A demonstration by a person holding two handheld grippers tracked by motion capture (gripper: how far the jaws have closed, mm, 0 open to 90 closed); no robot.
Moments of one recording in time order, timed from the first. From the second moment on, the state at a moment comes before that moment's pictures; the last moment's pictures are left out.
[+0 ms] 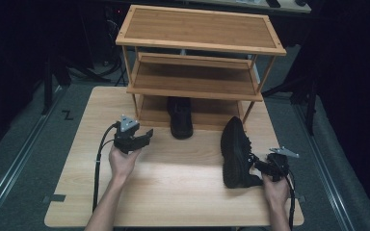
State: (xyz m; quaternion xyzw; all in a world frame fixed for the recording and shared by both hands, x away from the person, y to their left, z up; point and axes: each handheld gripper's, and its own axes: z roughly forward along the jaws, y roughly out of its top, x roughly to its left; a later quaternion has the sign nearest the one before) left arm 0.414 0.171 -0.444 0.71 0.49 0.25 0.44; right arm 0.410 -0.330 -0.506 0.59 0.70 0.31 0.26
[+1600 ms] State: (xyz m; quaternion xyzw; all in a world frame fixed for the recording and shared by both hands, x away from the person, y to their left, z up) left arm 0.393 0.195 -0.513 0.72 0.55 0.25 0.33; right arm 0.398 -0.302 -0.482 0.51 0.74 0.37 0.22
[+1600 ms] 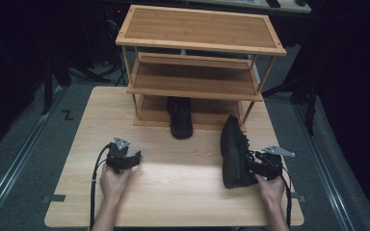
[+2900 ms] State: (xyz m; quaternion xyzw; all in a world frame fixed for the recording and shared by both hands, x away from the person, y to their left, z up) left arm 0.393 0.195 -0.513 0.72 0.55 0.25 0.33; right arm 0.413 -0.267 -0.446 0.45 0.76 0.42 0.20
